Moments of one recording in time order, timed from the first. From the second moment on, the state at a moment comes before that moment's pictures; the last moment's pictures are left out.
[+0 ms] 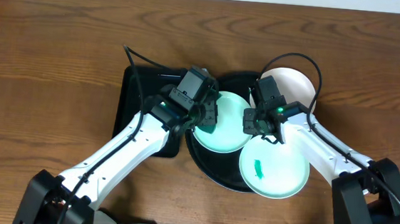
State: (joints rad) left arm -0.58 1.52 1.06 -0.55 0.08 -0.66; right arm 0.47 1.72 1.01 -0.53 0.04 0.44
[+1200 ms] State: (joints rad) left arm -0.58 1.53 1.06 -0.54 0.02 -0.66; right arm 0.47 1.76 1.00 -0.48 0.00 0.45
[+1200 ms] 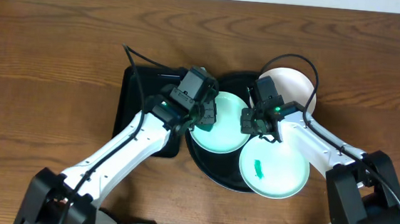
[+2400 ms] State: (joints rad) left arm -0.61 1.86 1.09 -0.41 -0.04 -0.66; right arm 0.47 1.76 1.00 -0.47 0.00 0.45
